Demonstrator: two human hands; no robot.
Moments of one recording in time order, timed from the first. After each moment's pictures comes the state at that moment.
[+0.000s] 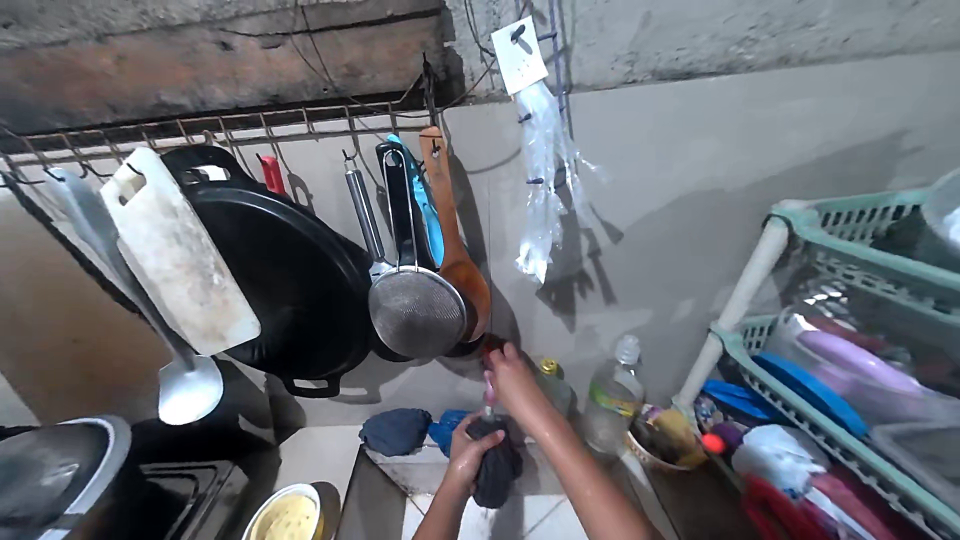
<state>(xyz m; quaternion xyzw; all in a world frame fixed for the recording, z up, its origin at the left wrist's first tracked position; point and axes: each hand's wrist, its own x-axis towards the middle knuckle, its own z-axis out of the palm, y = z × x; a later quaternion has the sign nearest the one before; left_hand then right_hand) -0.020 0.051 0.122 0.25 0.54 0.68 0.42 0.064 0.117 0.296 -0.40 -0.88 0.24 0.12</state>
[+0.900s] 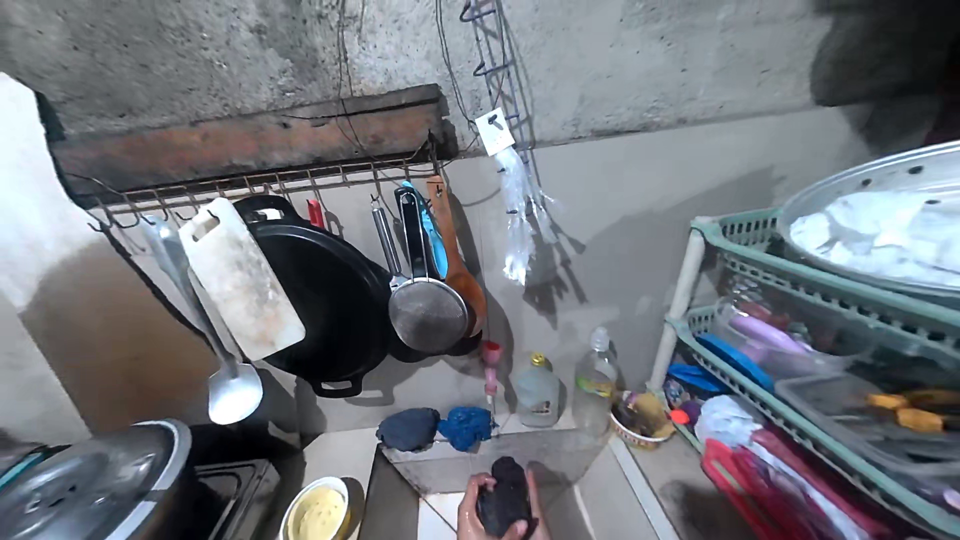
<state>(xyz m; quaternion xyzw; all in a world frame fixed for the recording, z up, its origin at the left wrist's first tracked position) 0.038 -0.081 0.111 0.48 0.55 0.65 0.21 0.116 -0.017 0.095 -0.25 -0.05 0.90 0.36</state>
